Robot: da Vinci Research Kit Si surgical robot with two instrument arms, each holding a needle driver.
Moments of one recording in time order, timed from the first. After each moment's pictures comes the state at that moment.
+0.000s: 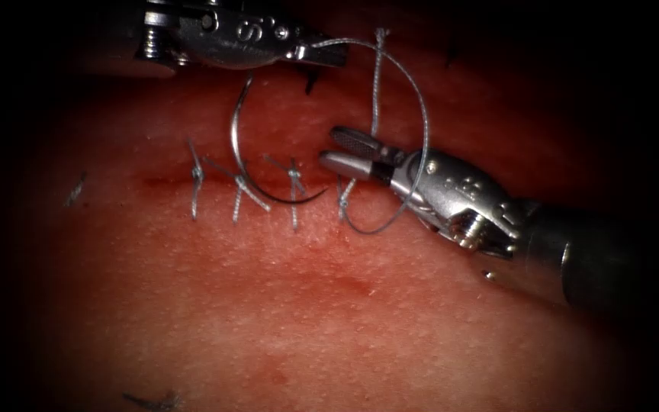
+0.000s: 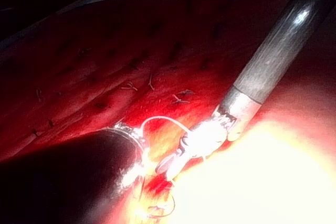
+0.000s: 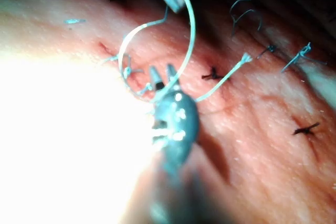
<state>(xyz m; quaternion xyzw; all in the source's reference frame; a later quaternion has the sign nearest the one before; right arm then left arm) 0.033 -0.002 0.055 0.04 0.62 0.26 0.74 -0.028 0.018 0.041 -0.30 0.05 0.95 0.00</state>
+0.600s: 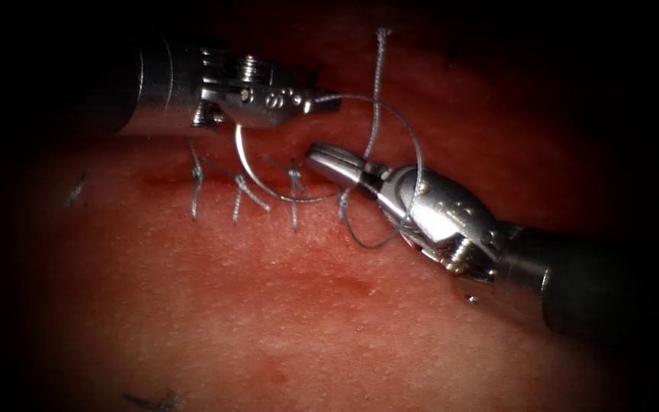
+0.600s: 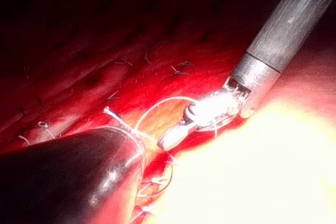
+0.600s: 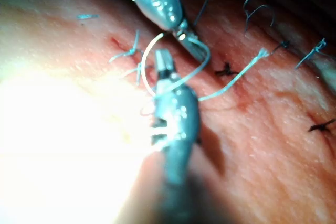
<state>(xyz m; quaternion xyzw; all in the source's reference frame) 0.034 -0.004 0.054 0.00 0.68 0.28 0.68 -0.028 0.014 0.051 -0.25 0.12 0.96 -0.01</state>
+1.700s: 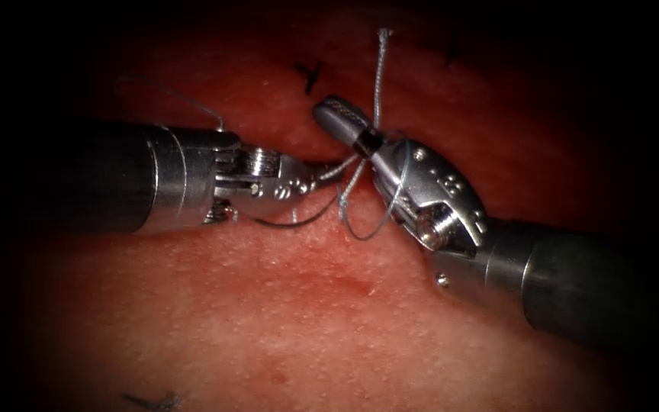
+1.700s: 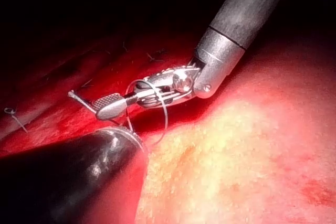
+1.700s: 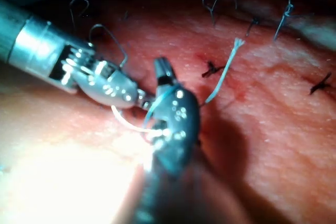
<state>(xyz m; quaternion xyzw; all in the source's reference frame) 0.034 0.000 0.055 -0.03 0.52 0.54 0.65 -0.030 0.006 0.051 -0.24 0.15 0.96 0.00</state>
